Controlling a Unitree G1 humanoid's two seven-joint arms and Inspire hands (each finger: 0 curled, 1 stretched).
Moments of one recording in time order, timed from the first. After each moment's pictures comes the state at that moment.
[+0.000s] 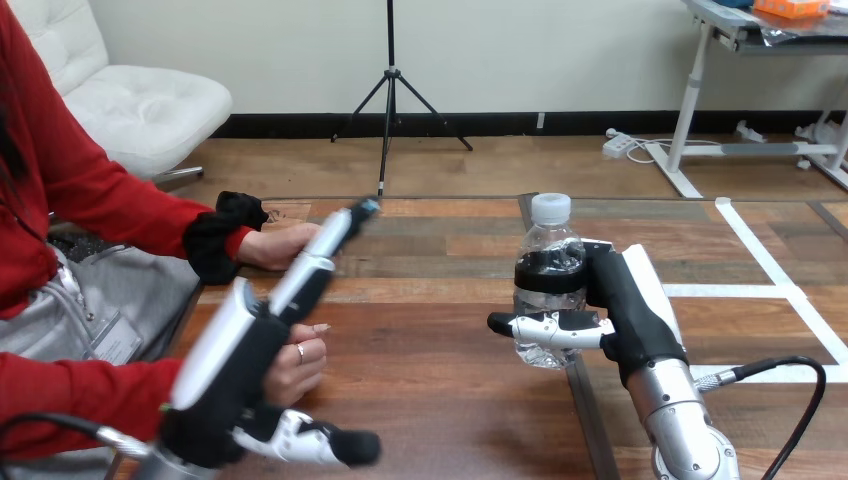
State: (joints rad) left arm -0.23 0.17 0.30 0.93 -0.15 -1.55 -0.82; right arm -0.26 -0.20 0.08 0.61 -0.28 -0.37 -0.11
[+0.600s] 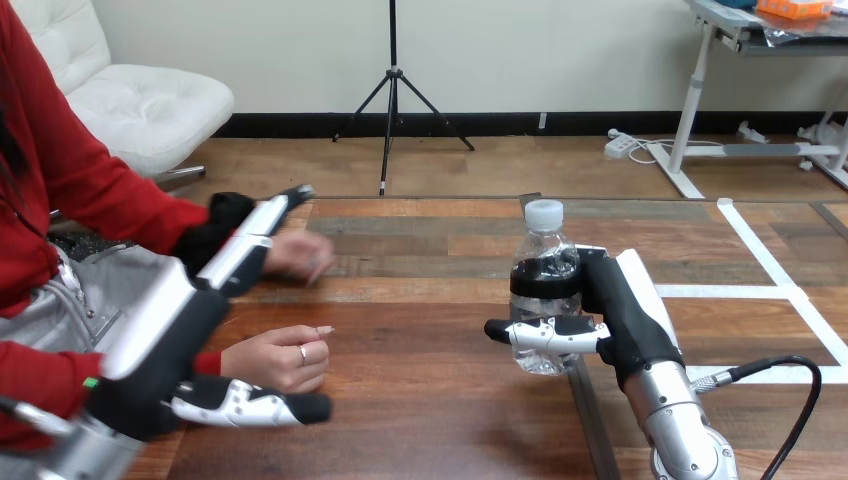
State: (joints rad) left arm -0.23 0.38 0.41 0.91 0.26 -1.42 -0.49; right arm -0.26 -0.20 0.08 0.61 -0.28 -0.34 -0.09
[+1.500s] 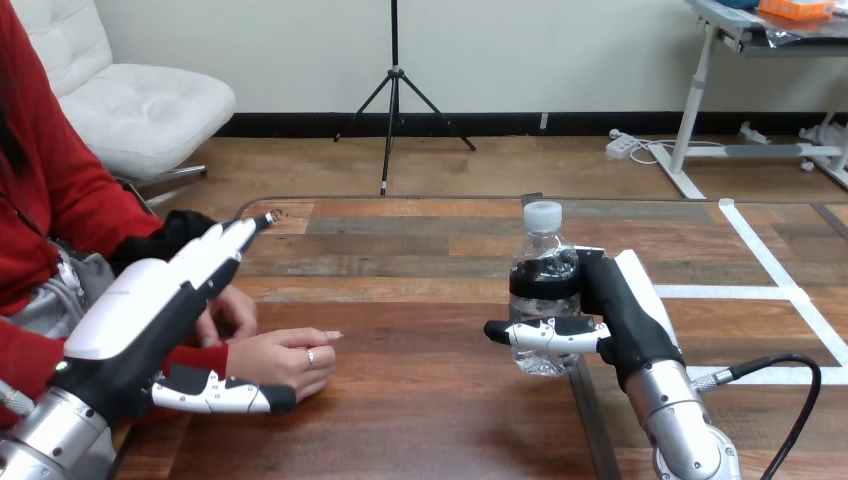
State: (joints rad) left arm -0.24 0.62 0.18 0.90 0.78 -1.14 0.11; right arm -0.26 -0.21 0.07 0.59 -0.27 -0.34 -0.06
